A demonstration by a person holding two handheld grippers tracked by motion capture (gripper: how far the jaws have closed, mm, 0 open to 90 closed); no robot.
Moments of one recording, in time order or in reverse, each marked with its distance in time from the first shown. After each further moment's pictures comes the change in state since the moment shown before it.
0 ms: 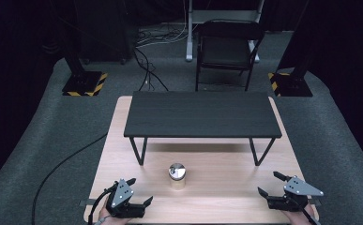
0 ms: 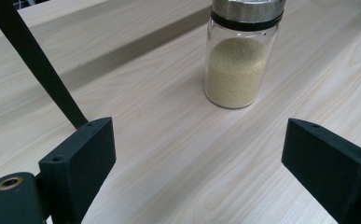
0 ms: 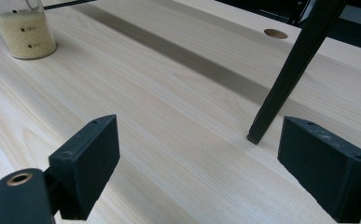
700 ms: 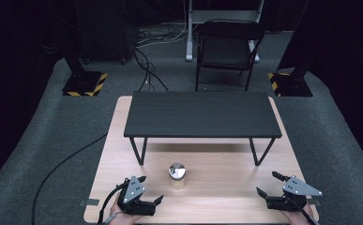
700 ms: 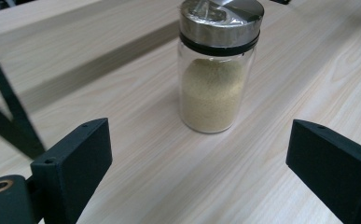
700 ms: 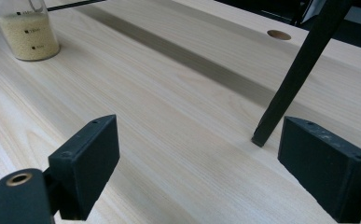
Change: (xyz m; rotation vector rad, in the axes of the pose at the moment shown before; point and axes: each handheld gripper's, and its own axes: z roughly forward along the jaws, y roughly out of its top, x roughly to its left) left arm -0.009 0.018 0.033 0.009 -0.061 -0.002; right arm 0.001 0.001 0.002 -0.005 0.008 -0.001
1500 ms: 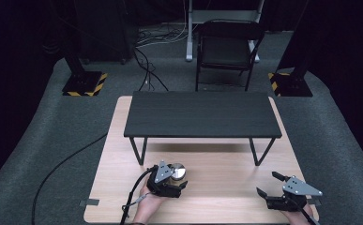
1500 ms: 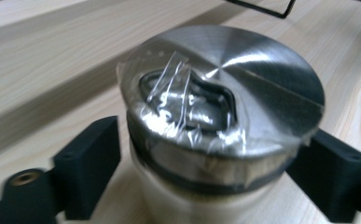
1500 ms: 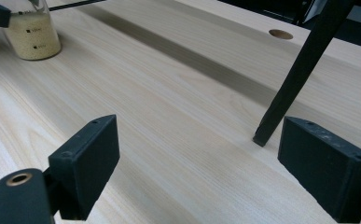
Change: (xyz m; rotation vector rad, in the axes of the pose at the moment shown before) left arm 0.005 0.023 0.086 -0.034 -0.080 0.007; right arm -0.002 -0.001 0.000 0.002 0.006 0.001
